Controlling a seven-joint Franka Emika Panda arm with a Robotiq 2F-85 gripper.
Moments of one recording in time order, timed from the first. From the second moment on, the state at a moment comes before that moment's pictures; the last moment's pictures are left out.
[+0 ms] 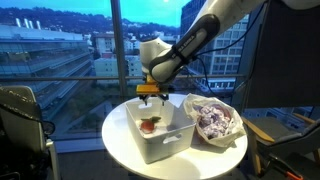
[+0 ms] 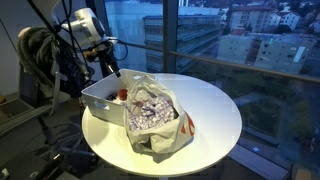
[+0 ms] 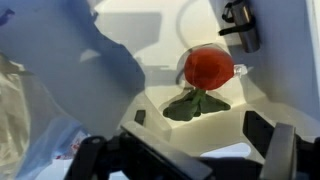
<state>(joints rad) 0.33 0.56 0.09 -1.74 -0.49 2.41 1.26</state>
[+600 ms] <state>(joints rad) 0.31 0.91 0.04 -1.46 -0.23 2.52 1.11</state>
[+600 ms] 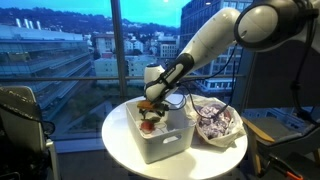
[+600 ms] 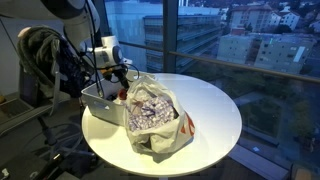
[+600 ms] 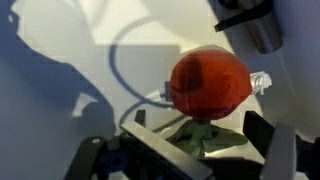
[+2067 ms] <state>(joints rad) 0.45 0.84 -0.08 -1.39 -0.09 2.29 1.08</state>
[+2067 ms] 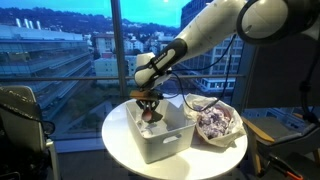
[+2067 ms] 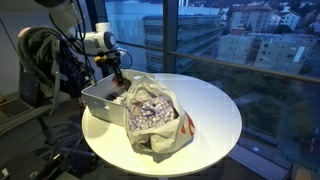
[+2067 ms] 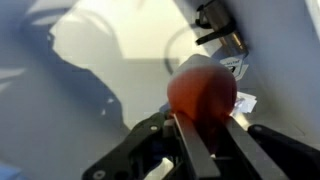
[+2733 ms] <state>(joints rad) 0.55 0.34 -0.11 -1.86 -0.46 1.99 1.66</state>
